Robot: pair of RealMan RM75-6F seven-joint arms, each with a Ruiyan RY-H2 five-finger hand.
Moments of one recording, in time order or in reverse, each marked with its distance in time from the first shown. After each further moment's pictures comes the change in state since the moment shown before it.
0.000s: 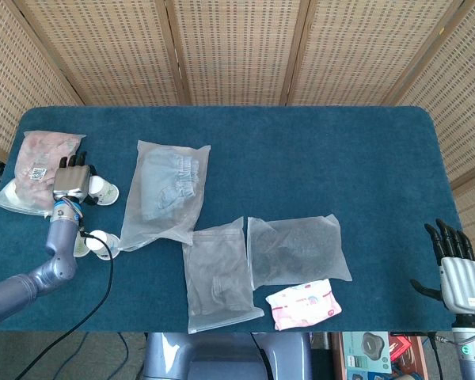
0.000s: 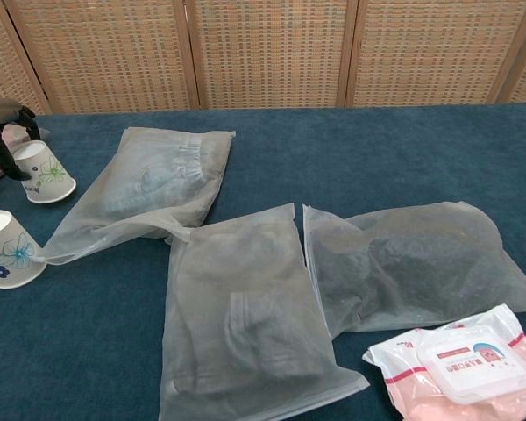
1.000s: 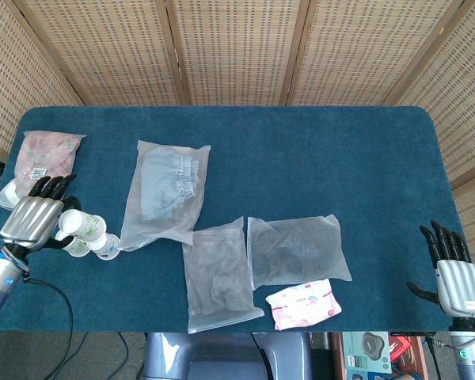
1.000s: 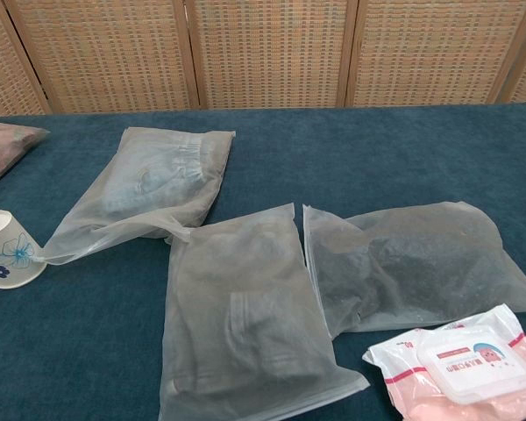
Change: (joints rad) left arm 0.298 0.717 0.110 -0.923 0.592 0.190 -0.240; right arm -0.007 0.003 -0.015 -0.021 -0.034 0.022 -0.010
